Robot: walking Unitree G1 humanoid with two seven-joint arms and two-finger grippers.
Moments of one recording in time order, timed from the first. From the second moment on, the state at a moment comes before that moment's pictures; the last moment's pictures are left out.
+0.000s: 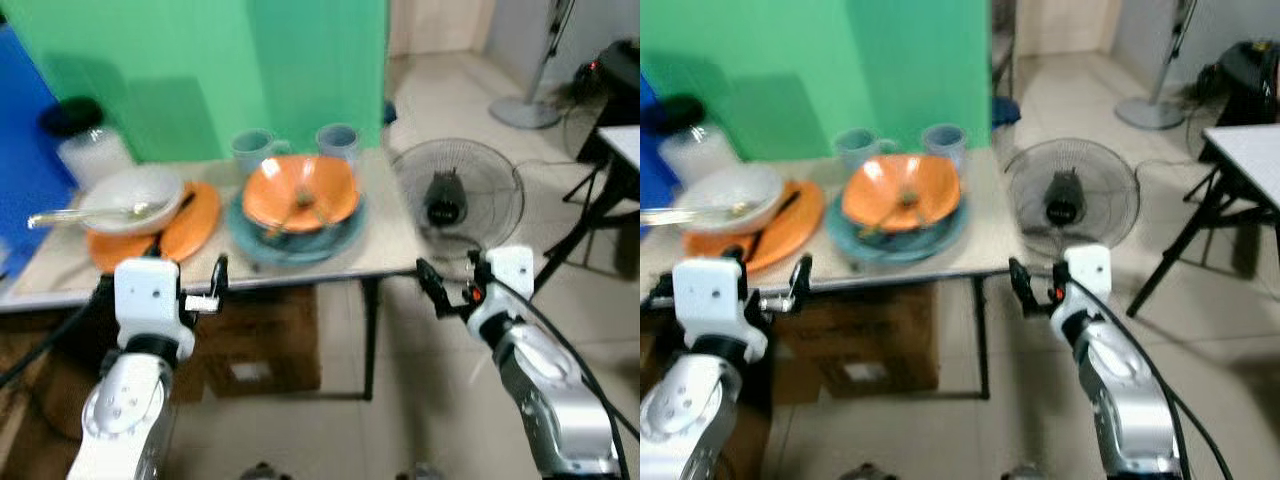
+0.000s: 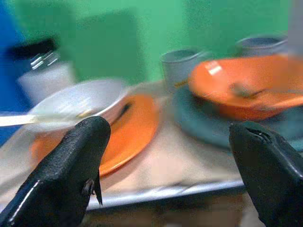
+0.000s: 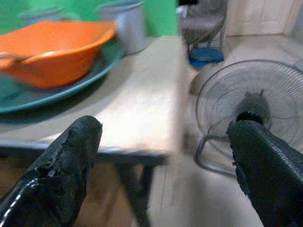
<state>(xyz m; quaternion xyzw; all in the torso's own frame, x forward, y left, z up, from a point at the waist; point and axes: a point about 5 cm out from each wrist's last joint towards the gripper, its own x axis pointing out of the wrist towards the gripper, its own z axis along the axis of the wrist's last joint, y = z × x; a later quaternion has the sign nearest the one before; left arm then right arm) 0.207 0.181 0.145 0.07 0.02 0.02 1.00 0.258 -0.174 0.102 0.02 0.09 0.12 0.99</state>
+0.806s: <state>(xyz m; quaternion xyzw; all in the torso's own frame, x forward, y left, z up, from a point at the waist) 0.210 0.192 0.169 0.08 -0.02 0.07 0.99 0.278 -0.155 0.123 0.04 0.06 0.14 0.99</state>
